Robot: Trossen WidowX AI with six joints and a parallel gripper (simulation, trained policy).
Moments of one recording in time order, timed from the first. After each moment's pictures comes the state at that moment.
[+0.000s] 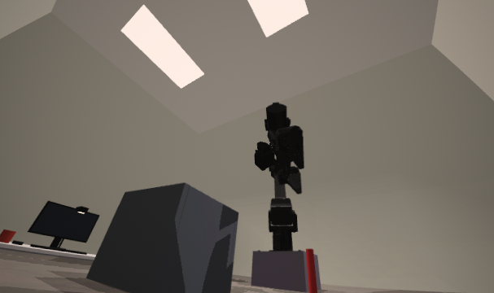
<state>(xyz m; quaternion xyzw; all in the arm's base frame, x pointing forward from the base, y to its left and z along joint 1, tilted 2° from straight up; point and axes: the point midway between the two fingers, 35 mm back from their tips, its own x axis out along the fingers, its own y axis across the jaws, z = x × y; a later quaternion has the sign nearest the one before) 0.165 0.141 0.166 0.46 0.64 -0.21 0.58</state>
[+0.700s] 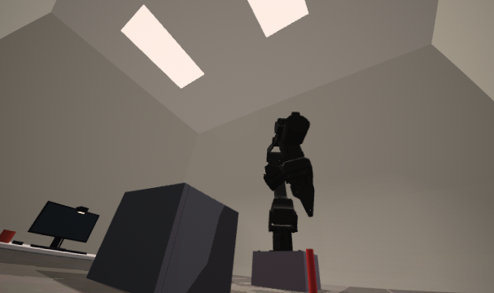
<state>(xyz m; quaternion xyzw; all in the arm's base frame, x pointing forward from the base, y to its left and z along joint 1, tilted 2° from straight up) 0.136 0.147 0.103 0.41 0.64 -0.39 0.51</state>
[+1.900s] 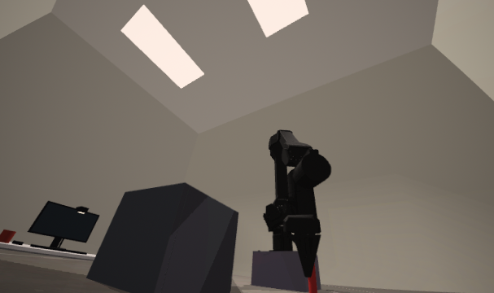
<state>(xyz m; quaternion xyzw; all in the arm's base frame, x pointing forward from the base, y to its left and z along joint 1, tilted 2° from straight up) 0.145 0.139 -0.012 0.36 0.60 -0.44 0.56</state>
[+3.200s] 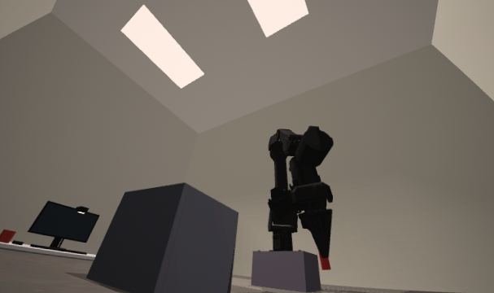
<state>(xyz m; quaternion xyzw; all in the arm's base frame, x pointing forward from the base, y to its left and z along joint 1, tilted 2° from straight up) 0.181 0.184 0.013 0.44 0.60 -0.36 0.56</state>
